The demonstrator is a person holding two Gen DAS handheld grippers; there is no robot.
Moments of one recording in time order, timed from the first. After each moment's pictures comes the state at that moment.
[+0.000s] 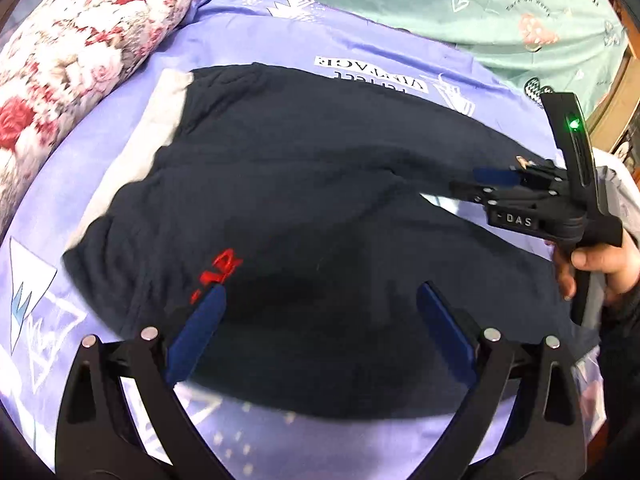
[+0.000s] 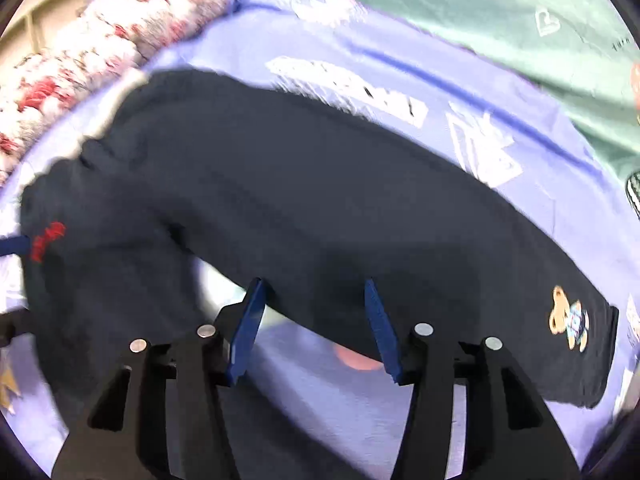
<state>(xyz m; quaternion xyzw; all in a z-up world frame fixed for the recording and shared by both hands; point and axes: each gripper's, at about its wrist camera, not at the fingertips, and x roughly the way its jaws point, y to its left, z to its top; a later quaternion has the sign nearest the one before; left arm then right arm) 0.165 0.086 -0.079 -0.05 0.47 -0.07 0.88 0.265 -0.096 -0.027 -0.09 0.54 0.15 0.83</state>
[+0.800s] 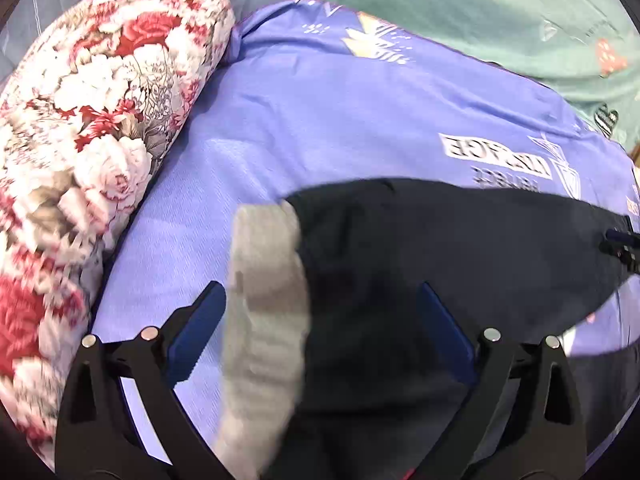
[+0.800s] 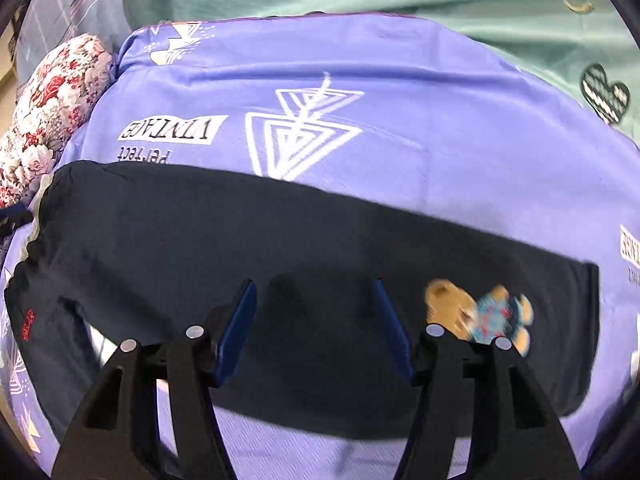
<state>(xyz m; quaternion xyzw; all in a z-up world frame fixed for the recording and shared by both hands) 0.335 0.182 -0.055 0.00 0.47 -0.01 0.88 0.324 -0.208 -0.022 0.00 0.54 0.08 0.84</state>
